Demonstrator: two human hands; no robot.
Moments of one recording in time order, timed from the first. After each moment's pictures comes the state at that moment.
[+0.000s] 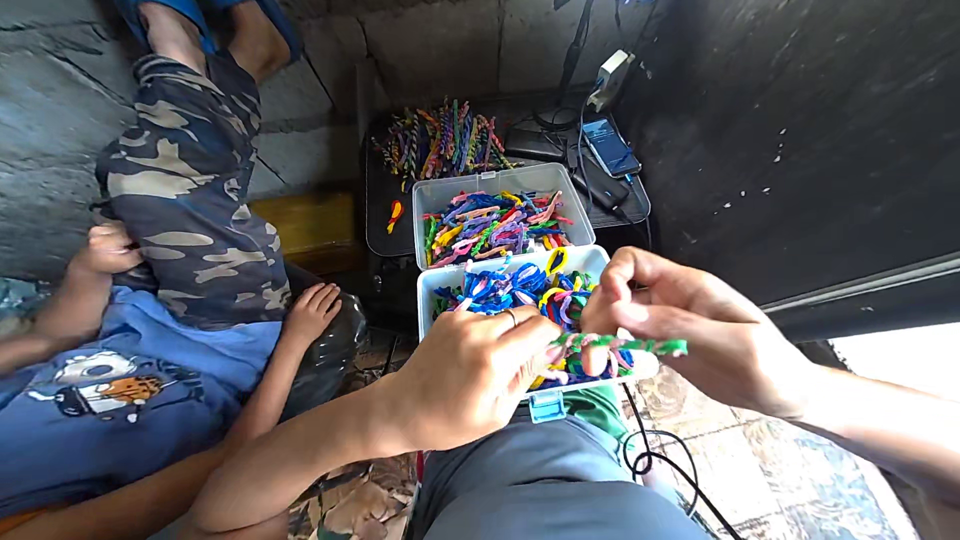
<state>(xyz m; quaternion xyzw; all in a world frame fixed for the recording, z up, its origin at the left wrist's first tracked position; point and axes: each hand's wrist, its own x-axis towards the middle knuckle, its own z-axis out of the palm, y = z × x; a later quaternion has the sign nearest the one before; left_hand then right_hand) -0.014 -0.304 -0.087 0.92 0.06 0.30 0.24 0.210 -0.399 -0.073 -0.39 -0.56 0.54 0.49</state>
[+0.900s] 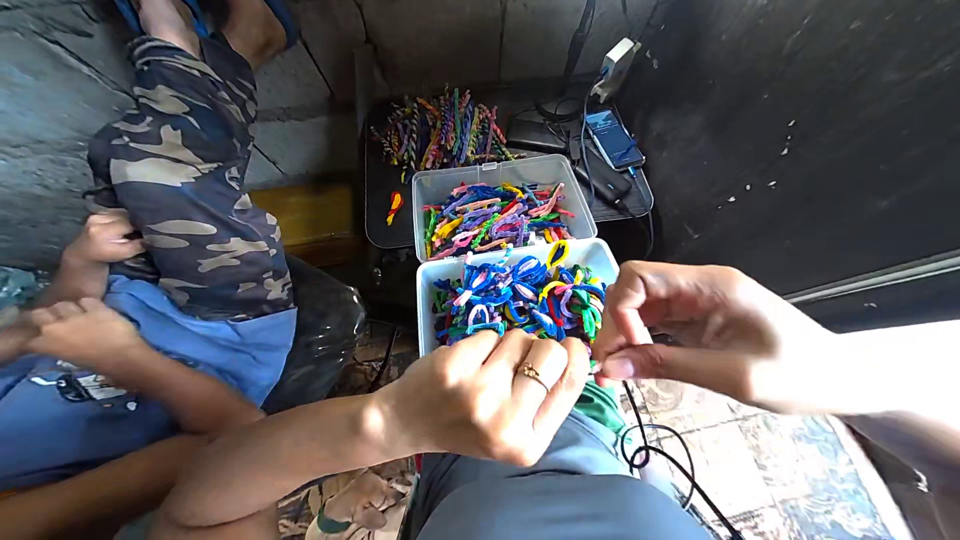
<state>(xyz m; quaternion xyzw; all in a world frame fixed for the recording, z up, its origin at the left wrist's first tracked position) -0.015 -0.322 -0.082 0.93 0.01 0.34 -0.14 0.218 -0.399 -0.058 -0.39 -0.70 0.45 0.39</state>
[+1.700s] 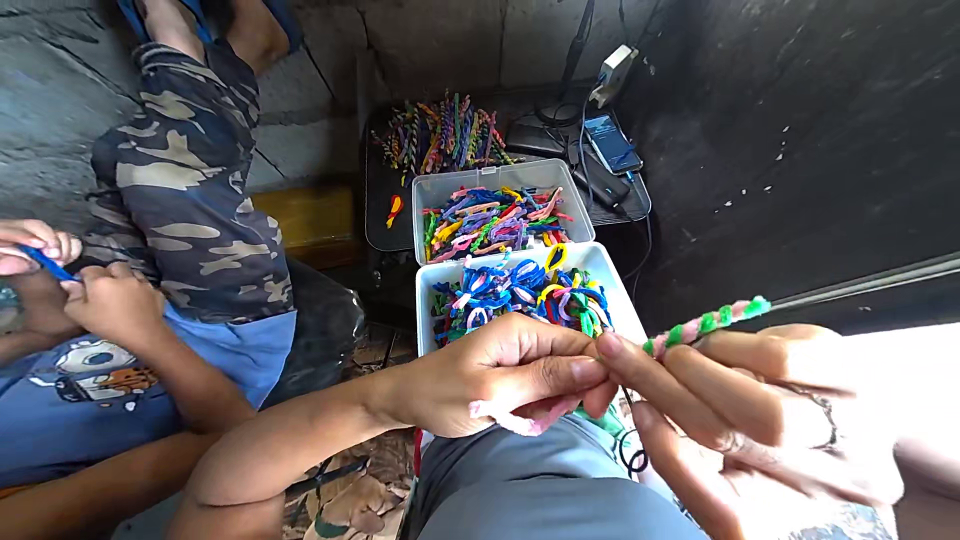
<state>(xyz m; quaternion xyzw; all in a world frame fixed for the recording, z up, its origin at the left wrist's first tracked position) -0.004 -0.303 -0.068 0.60 -0.03 0.07 0.80 0.204 -0.414 -0.060 -0.29 -0.86 -0.29 0.32</state>
